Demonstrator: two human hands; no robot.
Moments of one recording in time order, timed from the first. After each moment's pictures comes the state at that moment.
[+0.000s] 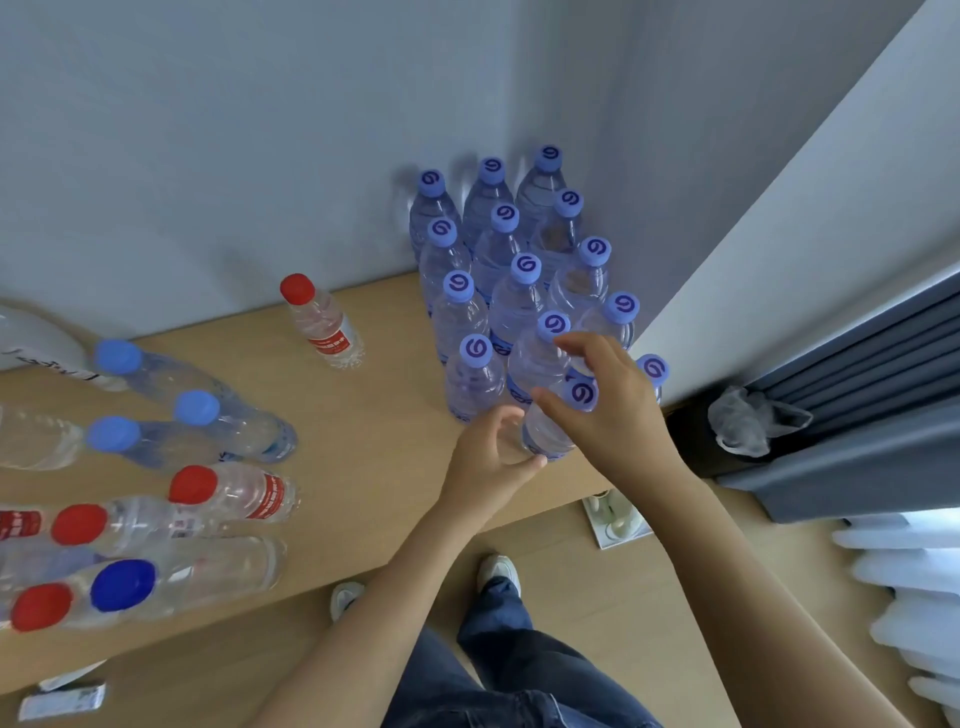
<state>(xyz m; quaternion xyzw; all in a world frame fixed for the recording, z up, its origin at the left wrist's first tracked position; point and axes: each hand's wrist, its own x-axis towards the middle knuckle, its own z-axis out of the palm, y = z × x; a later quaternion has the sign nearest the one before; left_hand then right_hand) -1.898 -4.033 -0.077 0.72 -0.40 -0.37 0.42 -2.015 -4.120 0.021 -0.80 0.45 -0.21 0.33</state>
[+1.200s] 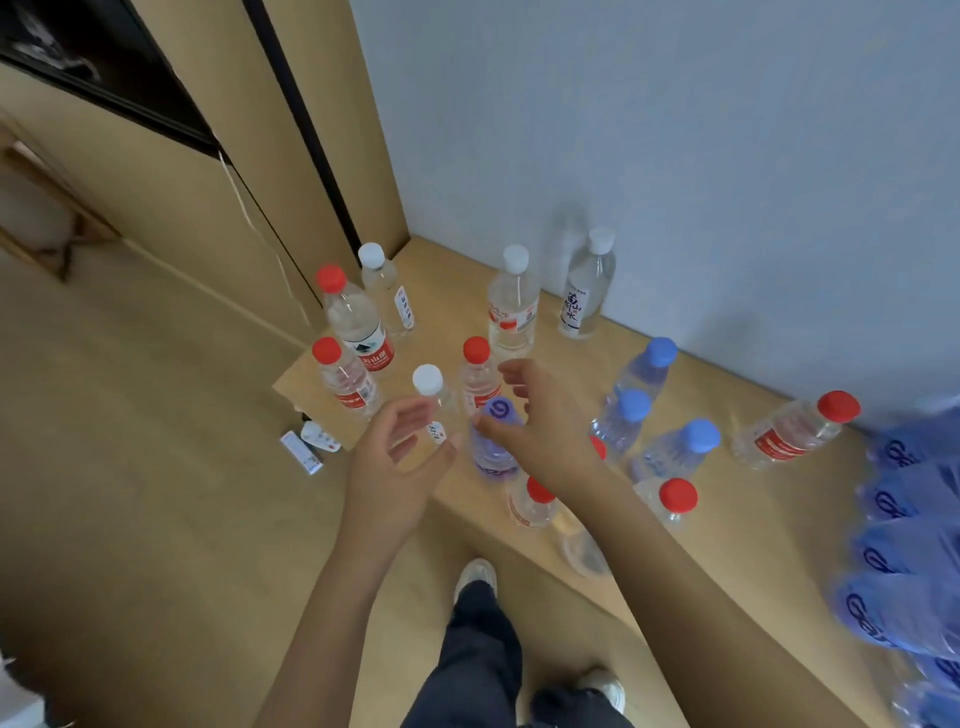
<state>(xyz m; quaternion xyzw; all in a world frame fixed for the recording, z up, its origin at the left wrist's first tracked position) -1.679 -3.672 0.031 0.78 0.00 -0.02 0.63 -1.666 -3.842 0.041 -0.86 0.10 0.03 0.51</state>
